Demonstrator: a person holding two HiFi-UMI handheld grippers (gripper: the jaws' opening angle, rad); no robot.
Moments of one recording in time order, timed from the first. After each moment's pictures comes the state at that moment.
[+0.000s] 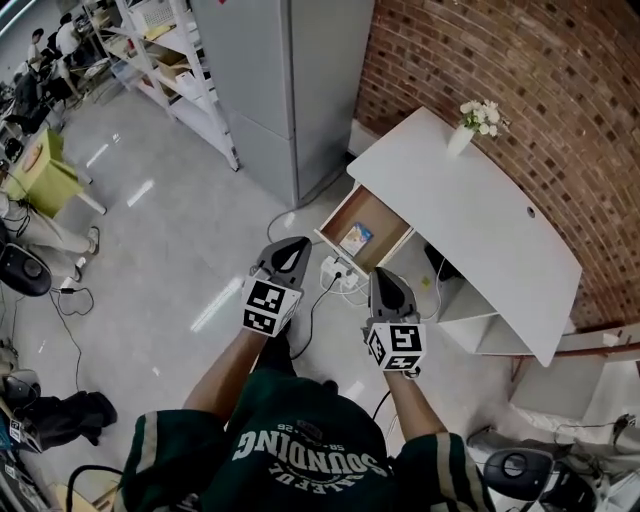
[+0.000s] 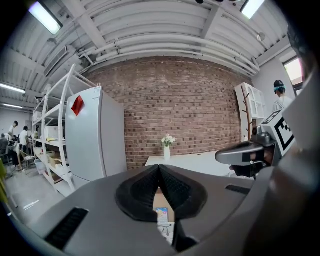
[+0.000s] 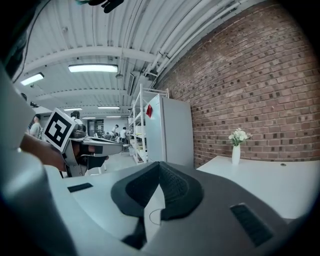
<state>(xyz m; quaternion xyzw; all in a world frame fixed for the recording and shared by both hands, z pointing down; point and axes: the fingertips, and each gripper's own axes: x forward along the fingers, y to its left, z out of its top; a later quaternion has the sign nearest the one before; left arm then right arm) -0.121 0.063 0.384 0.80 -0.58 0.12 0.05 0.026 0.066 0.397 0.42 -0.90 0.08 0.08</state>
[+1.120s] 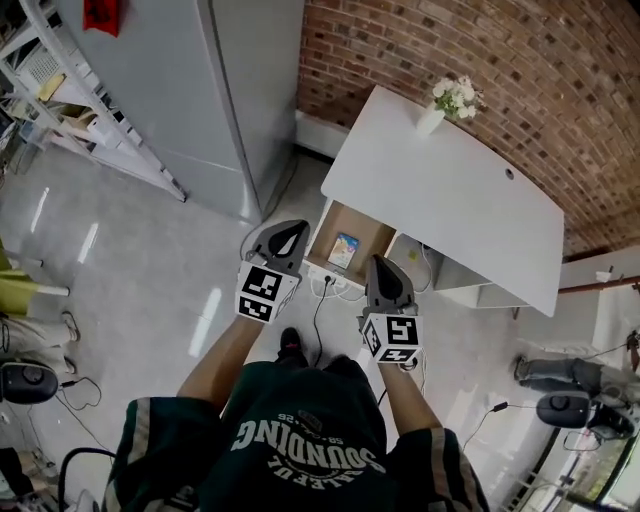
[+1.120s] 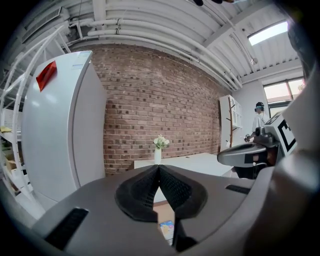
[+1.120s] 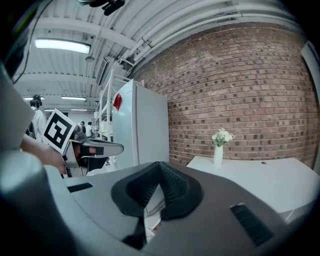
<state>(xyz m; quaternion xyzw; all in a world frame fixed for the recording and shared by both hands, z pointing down) -0.195 -0.142 0.400 0.89 -0.43 0.10 0.07 -0.060 -0.084 0.403 0.58 -0.80 0.09 0.10</state>
